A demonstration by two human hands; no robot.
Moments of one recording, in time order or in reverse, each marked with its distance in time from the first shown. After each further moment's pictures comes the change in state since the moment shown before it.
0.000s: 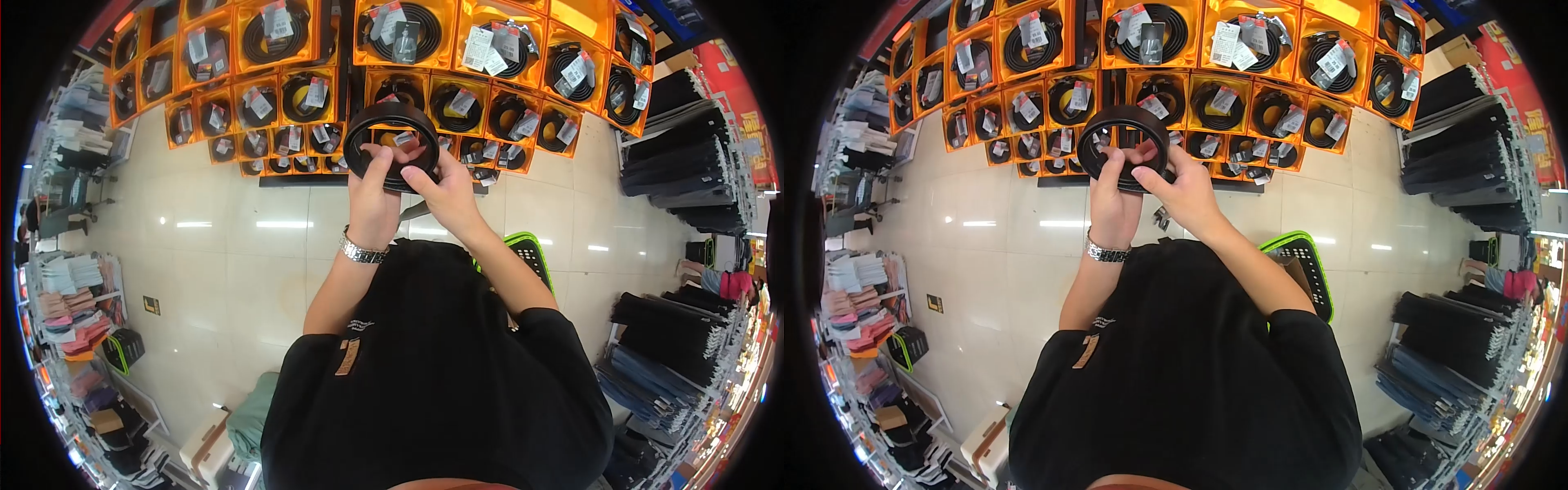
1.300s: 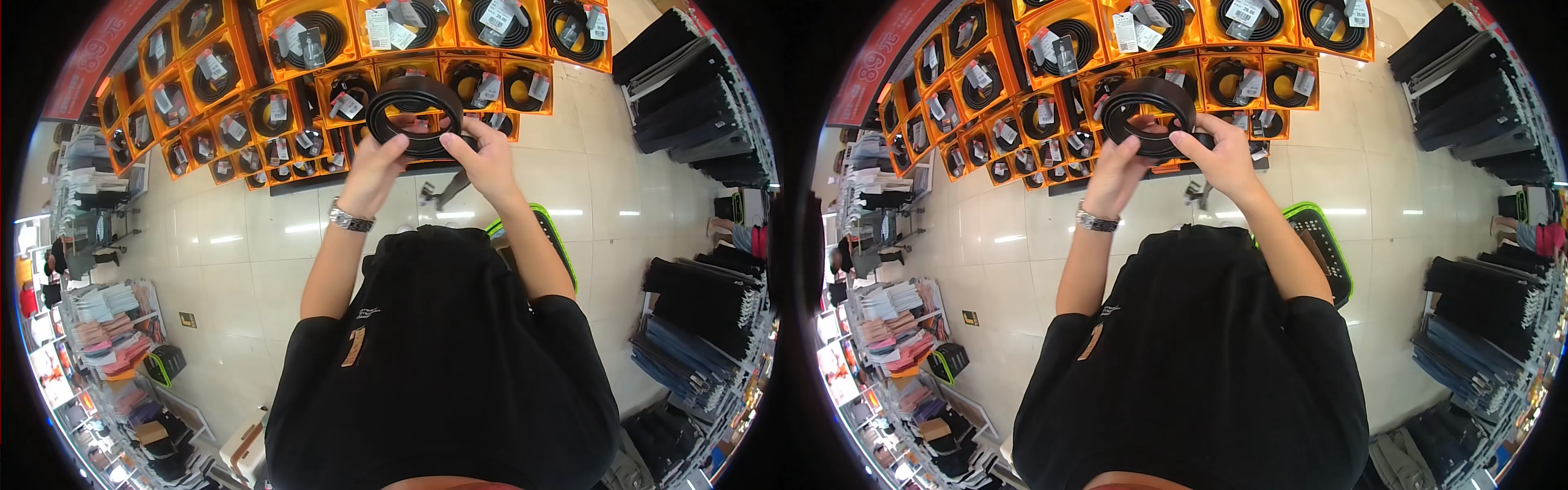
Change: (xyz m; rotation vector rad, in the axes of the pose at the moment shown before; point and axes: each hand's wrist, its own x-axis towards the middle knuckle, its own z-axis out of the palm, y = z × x) left_hand 0.014 -0.078 0.057 0.321 -0.241 -0.348; right_hand -0.032 -0.011 -0.154 -0.027 0.130 -0.088
